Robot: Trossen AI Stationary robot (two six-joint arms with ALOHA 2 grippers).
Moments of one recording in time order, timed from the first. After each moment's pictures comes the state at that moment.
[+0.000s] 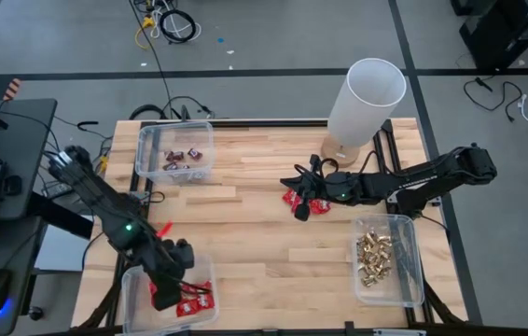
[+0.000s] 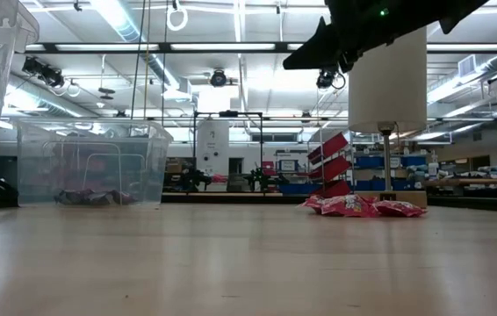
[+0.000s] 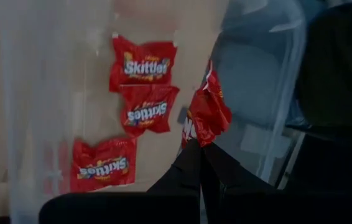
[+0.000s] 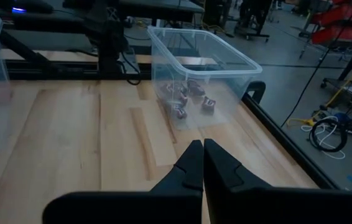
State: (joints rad) left arm -0.76 1.32 1.18 -0.90 0.16 -1.19; right arm 0.09 1.32 0.74 0.28 0.41 -0.02
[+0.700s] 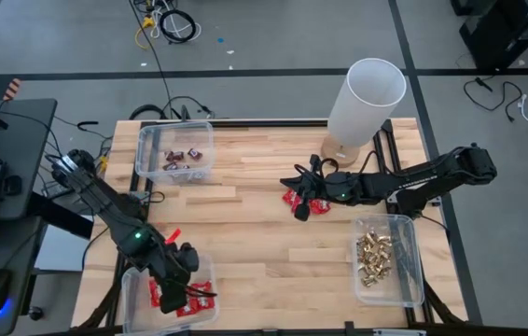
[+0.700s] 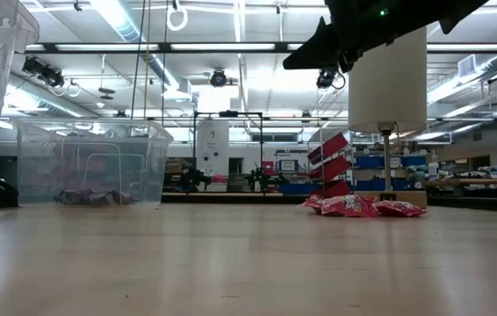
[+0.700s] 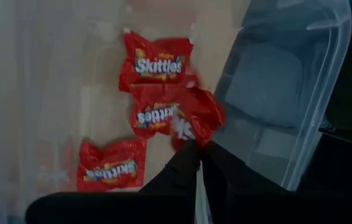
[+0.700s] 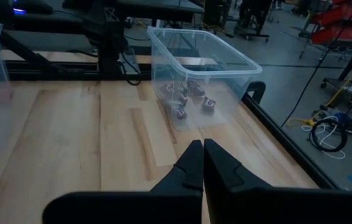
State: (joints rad) left arm -0.76 1.40 1.18 -0.91 0.16 -1.19; right arm 0.09 1.32 0.74 0.28 0.41 -0.02
